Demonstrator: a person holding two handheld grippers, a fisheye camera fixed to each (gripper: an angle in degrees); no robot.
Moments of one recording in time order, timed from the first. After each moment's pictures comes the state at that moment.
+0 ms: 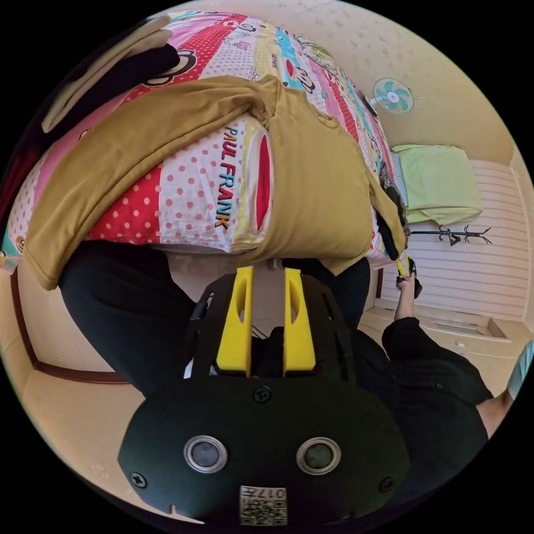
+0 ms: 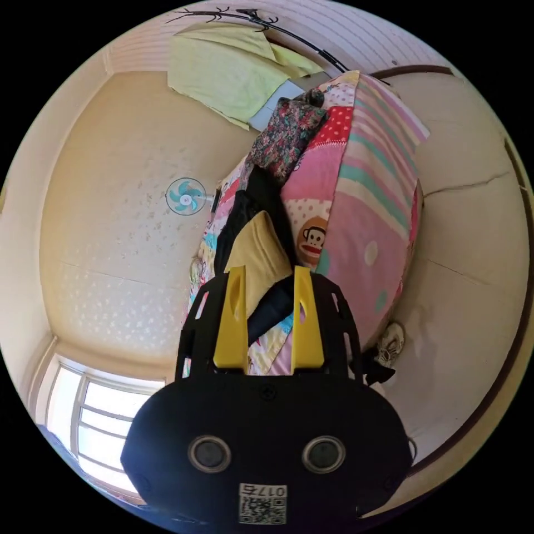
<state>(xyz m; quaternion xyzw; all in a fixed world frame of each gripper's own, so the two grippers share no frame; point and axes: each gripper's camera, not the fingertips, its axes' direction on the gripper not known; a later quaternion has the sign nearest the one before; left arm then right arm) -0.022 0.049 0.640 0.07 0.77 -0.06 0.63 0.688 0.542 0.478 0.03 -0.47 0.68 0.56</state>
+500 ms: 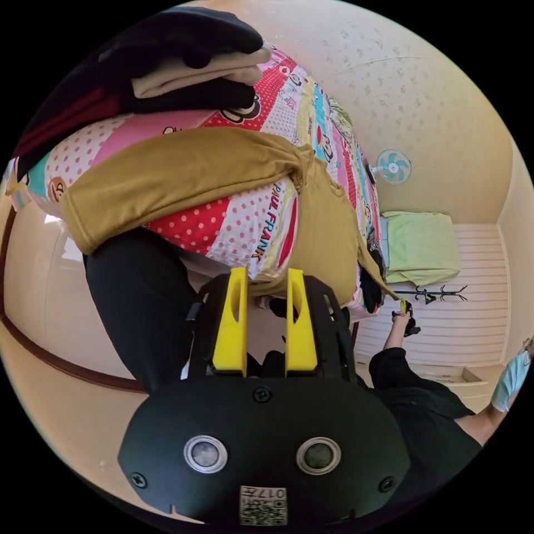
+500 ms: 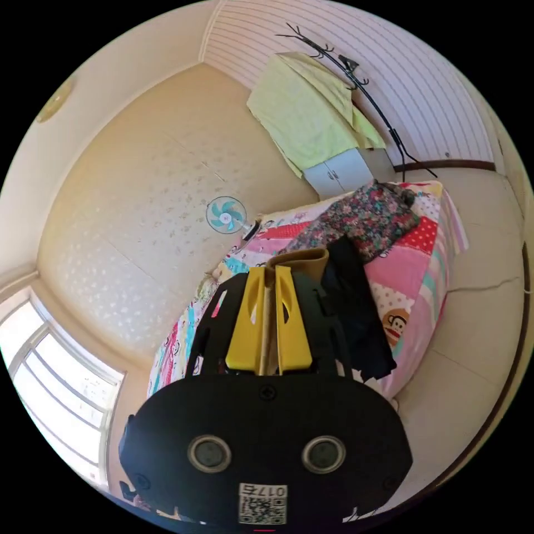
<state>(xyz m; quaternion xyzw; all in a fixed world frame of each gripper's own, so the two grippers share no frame) -0.128 0.069 0.723 0.08 0.80 -0.21 0.55 0.705 0.450 0.383 0.17 -0.37 0.62 0.67</state>
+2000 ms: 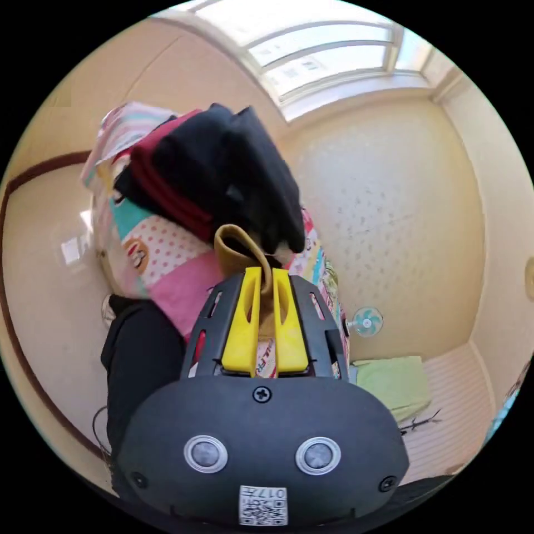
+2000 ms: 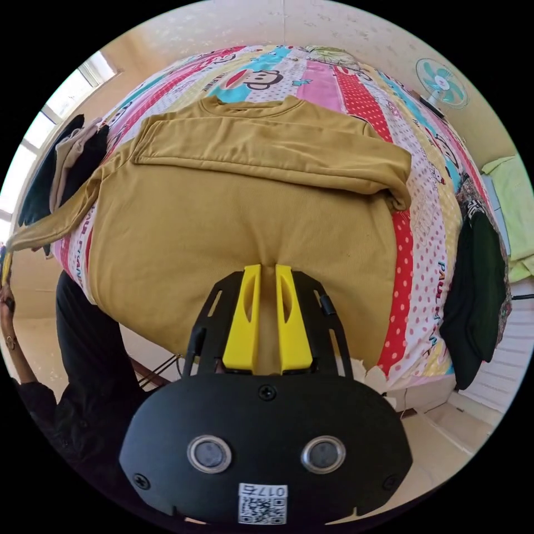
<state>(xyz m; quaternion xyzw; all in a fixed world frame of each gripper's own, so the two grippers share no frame) -0.182 0.072 0.826 0.21 0.70 -0.56 0.40 -0.002 0.336 0.319 -0.09 -0.42 0.02 0.90</state>
